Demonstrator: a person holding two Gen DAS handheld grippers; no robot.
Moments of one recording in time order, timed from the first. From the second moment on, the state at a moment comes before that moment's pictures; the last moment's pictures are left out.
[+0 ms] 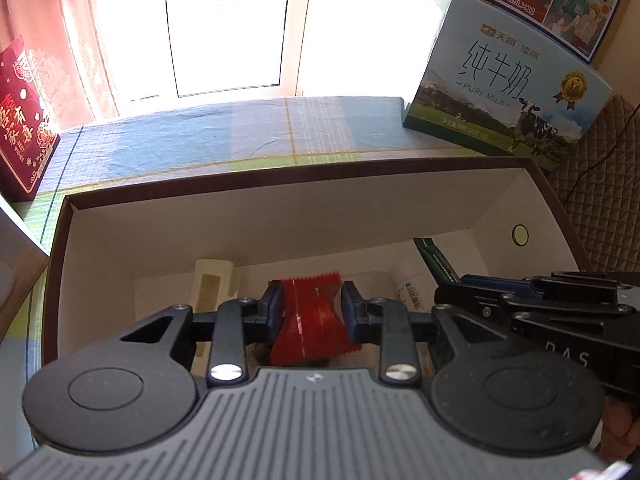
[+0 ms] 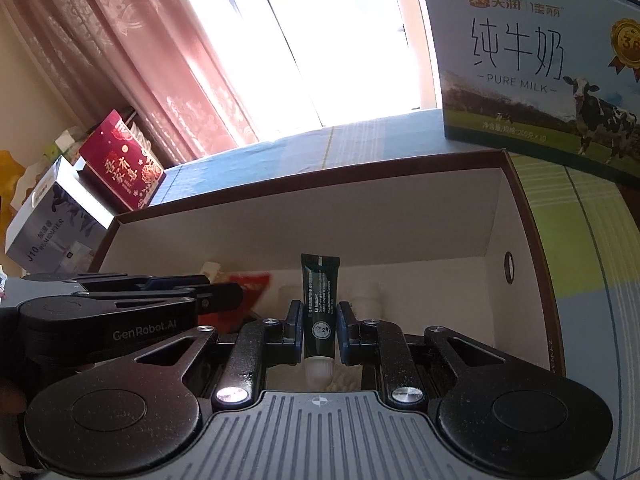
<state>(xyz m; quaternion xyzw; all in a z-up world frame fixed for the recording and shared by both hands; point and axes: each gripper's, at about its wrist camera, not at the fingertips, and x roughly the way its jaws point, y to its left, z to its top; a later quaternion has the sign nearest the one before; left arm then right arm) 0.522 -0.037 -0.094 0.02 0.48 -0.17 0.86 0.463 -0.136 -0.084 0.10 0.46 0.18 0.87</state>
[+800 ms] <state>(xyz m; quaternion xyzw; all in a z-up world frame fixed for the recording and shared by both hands) 0.516 -0.011 -0.074 0.02 0.45 -0.14 0.88 0.466 -0.139 -0.084 0.11 0.42 0.17 0.88</state>
